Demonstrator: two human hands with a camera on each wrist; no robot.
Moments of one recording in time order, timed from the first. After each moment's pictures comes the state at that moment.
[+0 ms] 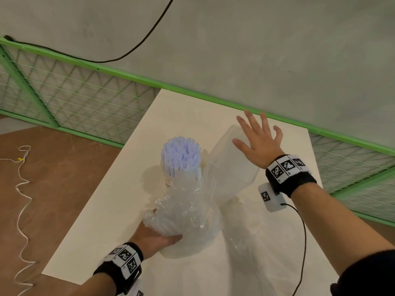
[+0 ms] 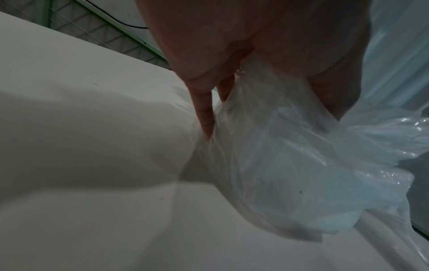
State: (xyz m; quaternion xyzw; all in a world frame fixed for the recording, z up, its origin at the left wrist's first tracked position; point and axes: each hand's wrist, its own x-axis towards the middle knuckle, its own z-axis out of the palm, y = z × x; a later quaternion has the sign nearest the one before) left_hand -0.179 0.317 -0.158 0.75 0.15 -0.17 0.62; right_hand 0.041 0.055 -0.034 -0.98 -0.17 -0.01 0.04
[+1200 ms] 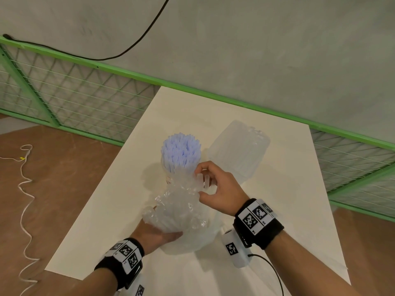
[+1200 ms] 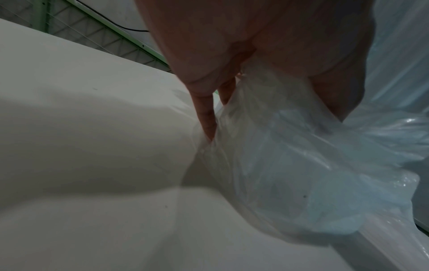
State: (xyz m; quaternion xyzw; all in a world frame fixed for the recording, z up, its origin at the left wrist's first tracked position) left_hand -0.178 0.316 -0.157 0.75 0.14 -0.17 0.62; right_hand -0.076 0.123 -0.073 -0.83 -0.24 0.12 0.49
